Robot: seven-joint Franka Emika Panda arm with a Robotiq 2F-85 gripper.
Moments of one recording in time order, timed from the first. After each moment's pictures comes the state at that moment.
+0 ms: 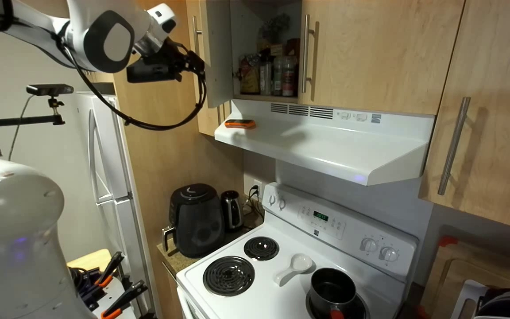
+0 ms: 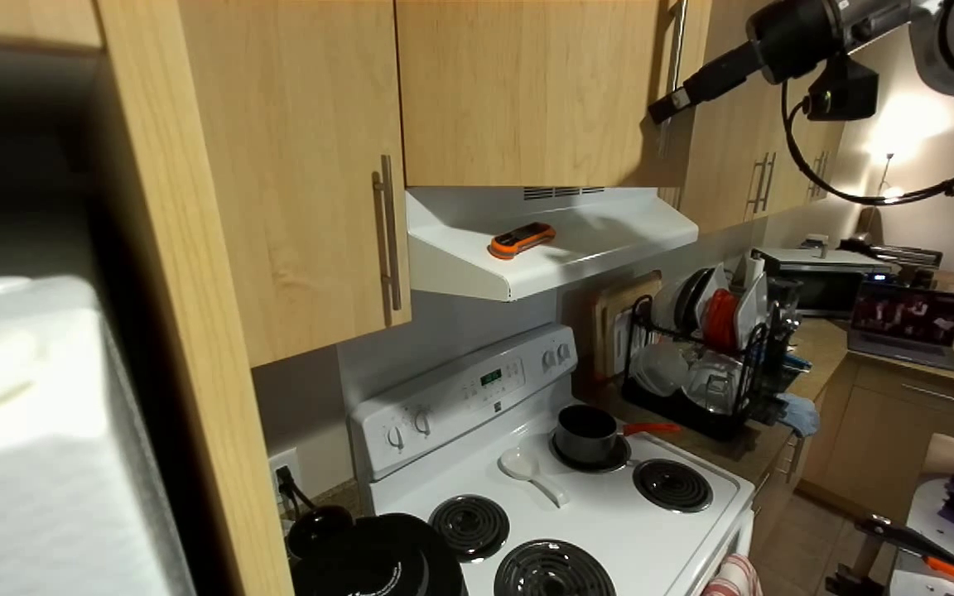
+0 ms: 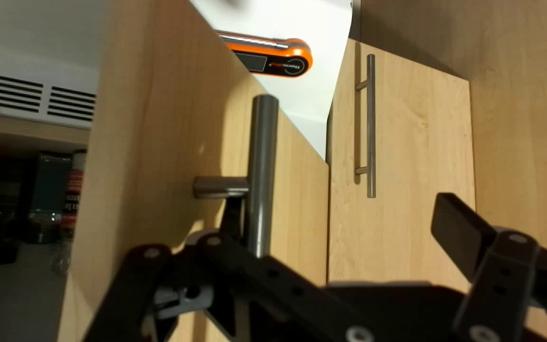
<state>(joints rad) 0.40 -0.78 0.01 -2.70 0.14 2.97 -0.19</state>
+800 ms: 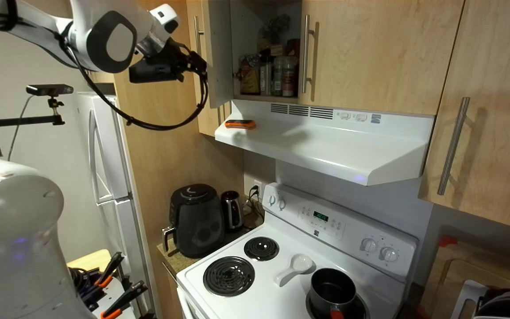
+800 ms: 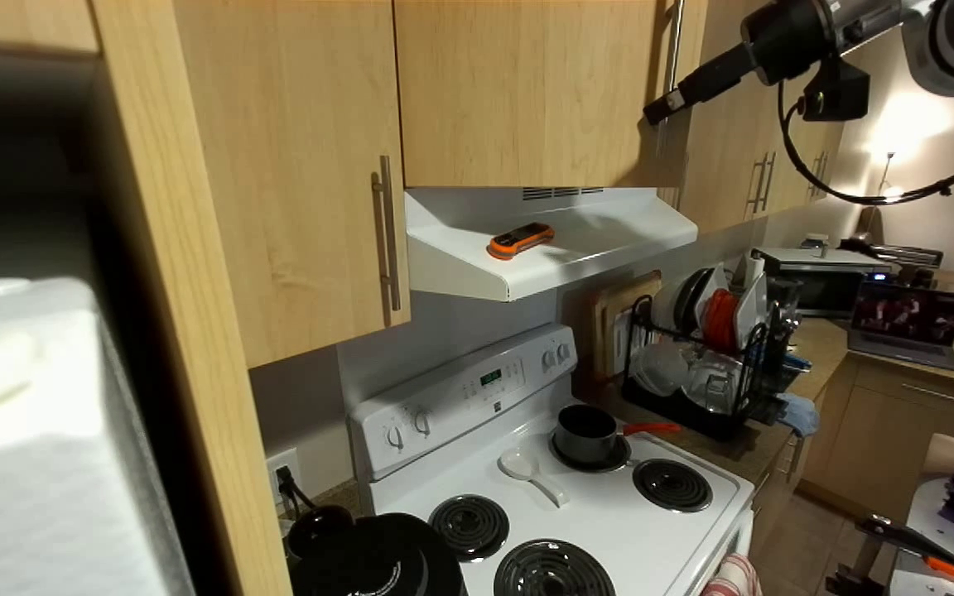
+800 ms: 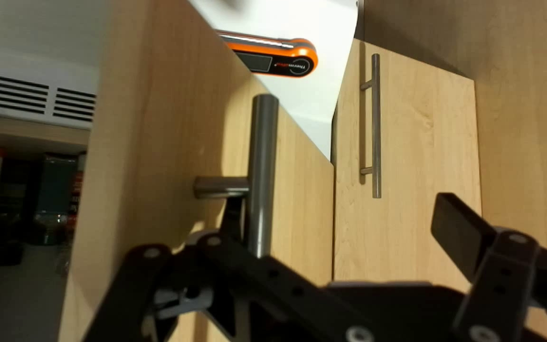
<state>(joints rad) 0.40 -0.77 0.01 -2.70 0.14 2.97 -0.19</state>
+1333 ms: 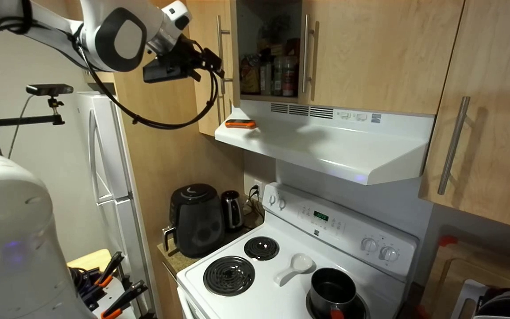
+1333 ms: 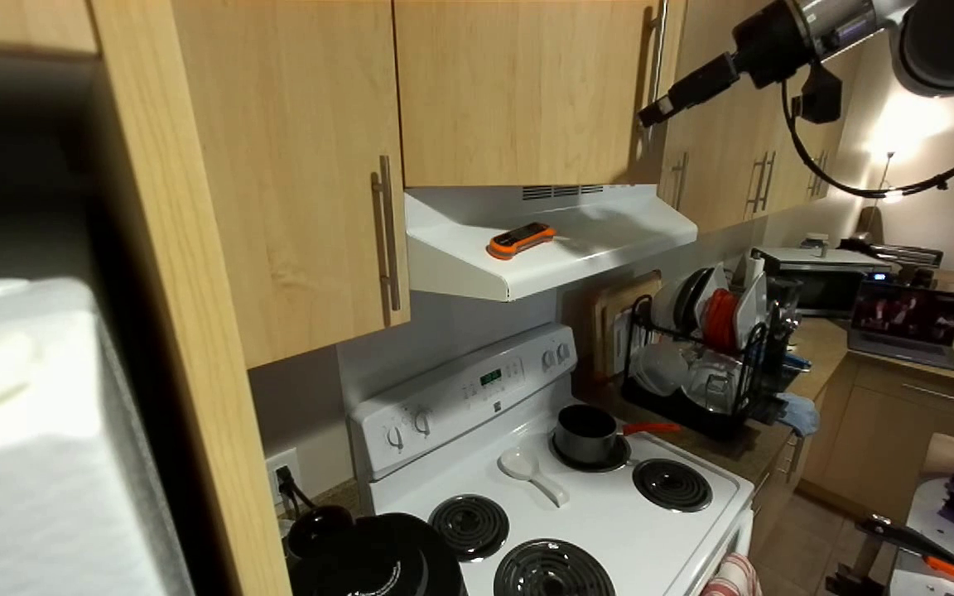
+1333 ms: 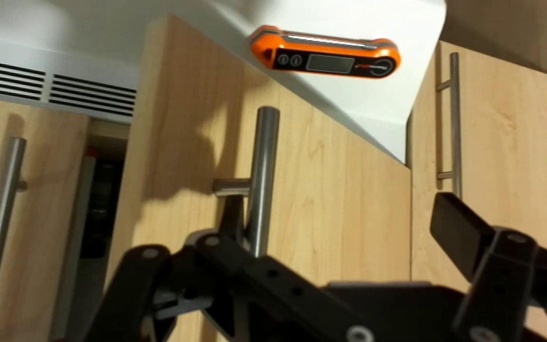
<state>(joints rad) 0.24 -0.73 0.05 -2.68 0.10 2.99 -0.16</state>
